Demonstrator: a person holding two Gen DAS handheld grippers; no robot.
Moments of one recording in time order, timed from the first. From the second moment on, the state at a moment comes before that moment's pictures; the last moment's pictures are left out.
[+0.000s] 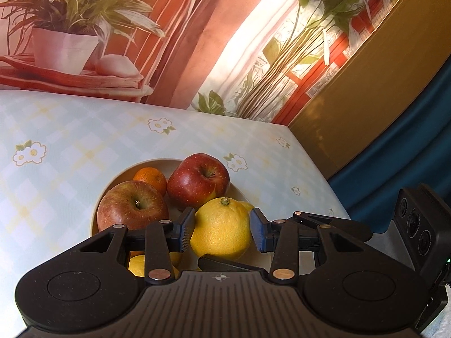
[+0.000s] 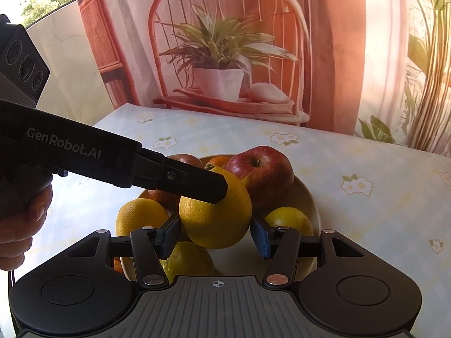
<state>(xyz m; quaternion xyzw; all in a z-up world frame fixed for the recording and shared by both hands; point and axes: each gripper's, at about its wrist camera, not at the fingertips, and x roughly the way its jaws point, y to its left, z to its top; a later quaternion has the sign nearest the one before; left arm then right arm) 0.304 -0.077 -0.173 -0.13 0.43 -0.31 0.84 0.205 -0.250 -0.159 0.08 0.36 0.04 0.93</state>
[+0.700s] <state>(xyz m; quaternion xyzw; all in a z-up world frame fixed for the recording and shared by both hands) 0.271 -0.044 -0.151 -0.12 0.38 -0.24 0.89 0.192 -0.258 -0.167 0.12 0.34 0.01 0.93</state>
